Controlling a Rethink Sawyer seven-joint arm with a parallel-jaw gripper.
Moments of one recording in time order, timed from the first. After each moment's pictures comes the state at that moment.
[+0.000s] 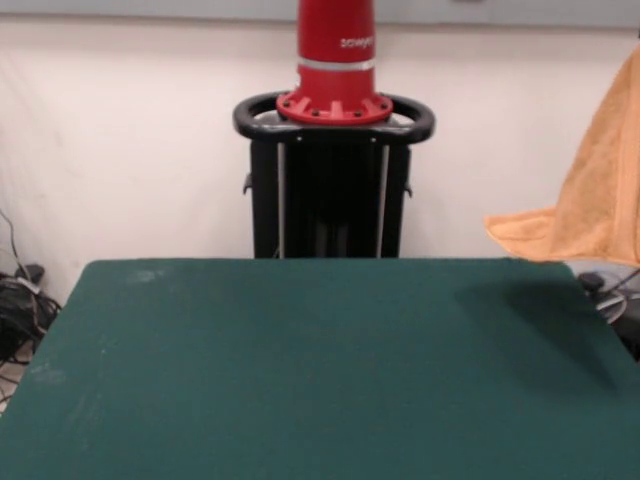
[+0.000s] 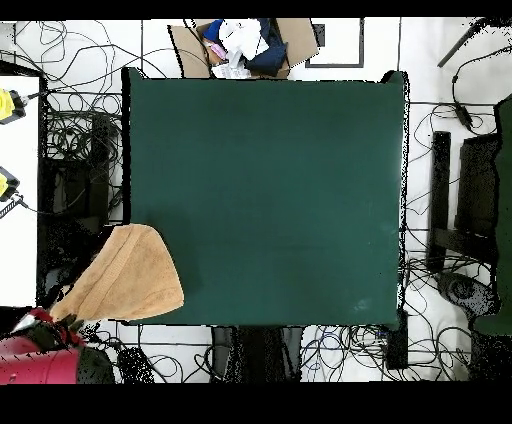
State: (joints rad) arm 0.65 -1.15 -0.37 1.88 0.28 0.90 2.50
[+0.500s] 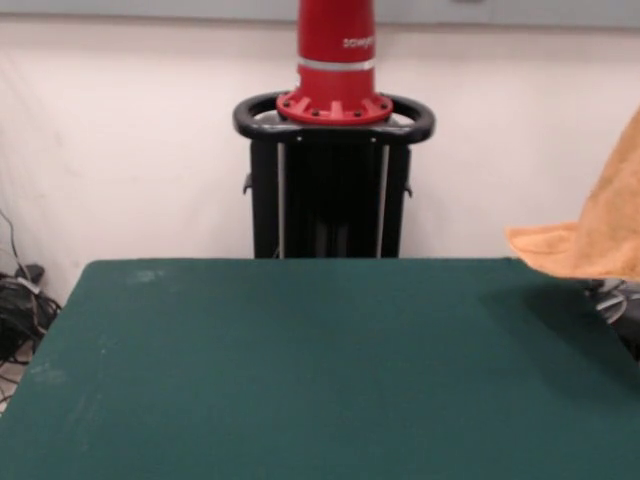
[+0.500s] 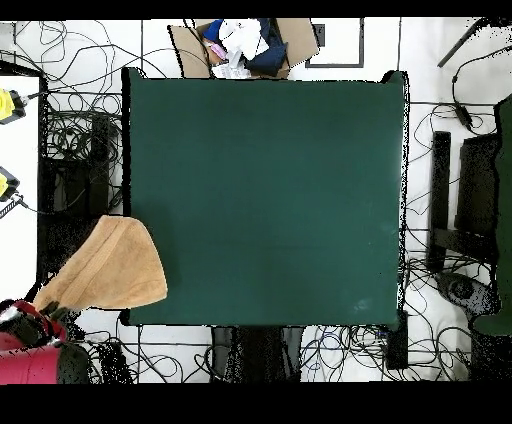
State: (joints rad) arm 0.72 -1.08 -0.37 1.88 0.36 0.73 2.56
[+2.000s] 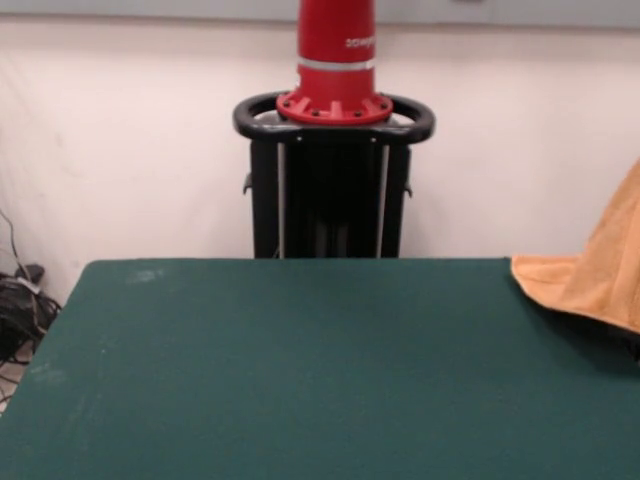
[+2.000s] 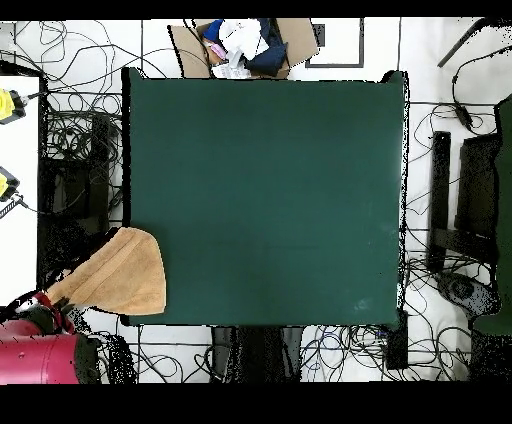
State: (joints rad) arm 0.77 -0.94 -0.37 1.94 0.52 0.60 2.65
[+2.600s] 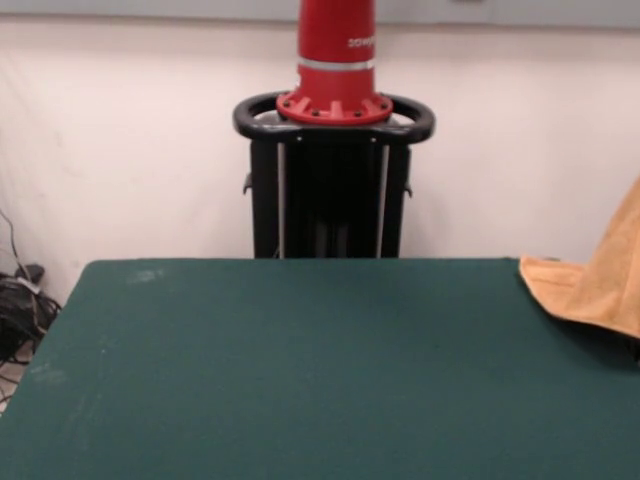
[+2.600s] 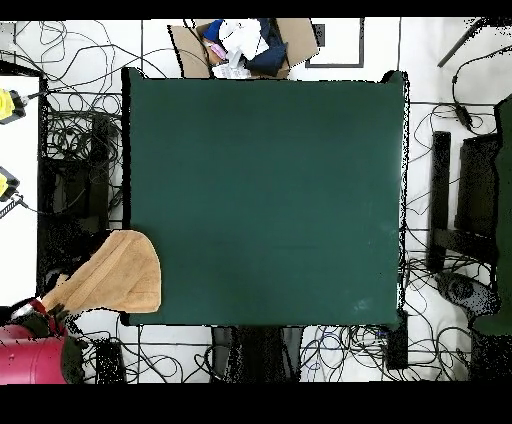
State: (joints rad) arm 0.85 -0.87 -0.37 1.93 0.56 0.57 2.65
